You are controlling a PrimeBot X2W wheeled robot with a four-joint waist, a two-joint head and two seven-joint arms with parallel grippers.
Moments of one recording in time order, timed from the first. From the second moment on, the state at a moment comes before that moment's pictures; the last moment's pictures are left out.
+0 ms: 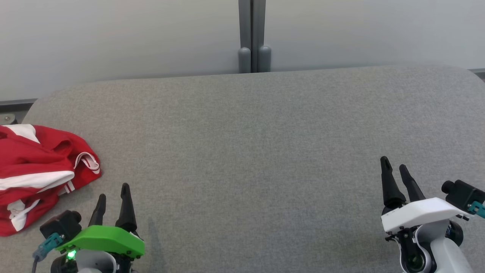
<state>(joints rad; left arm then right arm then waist) -0.09 0.11 -0.06 0.33 -0.66 -0.03 -0.11 -0.14 -0.04 -0.05 0.26 0.67 0.13 -0.10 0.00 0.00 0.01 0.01</state>
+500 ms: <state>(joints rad) -0.09 0.11 -0.08 0.33 -0.51 -0.02 -0.15 -0.11 -0.04 -0.04 0.25 0.53 0.13 -0.15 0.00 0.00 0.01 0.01</state>
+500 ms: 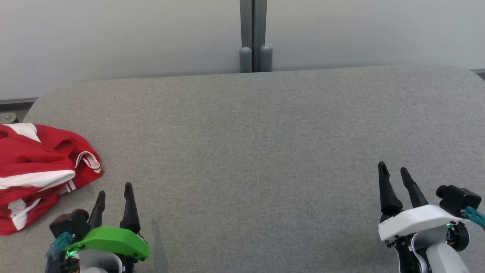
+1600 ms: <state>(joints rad) -0.07 0.08 -0.08 0.33 -0.20 -0.03 -0.22 -0.09 -0.05 -0.04 0.26 0.26 0.13 -0.22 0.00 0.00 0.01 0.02</state>
